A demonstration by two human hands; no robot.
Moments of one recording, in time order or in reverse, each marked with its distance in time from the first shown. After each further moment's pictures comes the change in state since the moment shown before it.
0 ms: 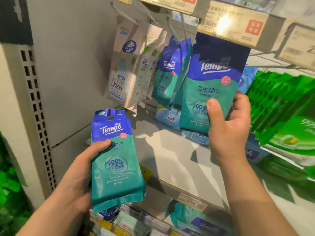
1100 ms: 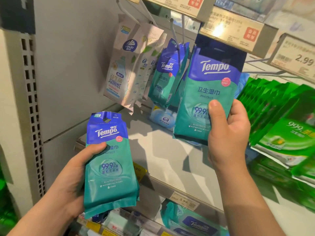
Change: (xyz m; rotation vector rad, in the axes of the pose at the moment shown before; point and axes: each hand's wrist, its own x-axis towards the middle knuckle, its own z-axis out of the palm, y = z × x) left_hand -0.004 -0.009 -0.013 -0.043 -0.051 -0.030; right_hand -0.018 -0.028 0.005 0.028 0.019 0.137
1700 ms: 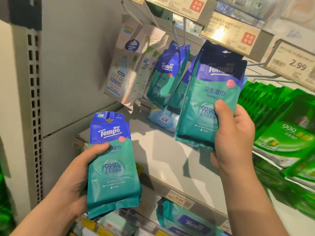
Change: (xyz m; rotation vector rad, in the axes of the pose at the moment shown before) left_hand -0.002 -0.012 0.002 -0.030 0.013 -0.003; right_hand -0.003 -0.020 -0.006 0.052 0.030 0.171
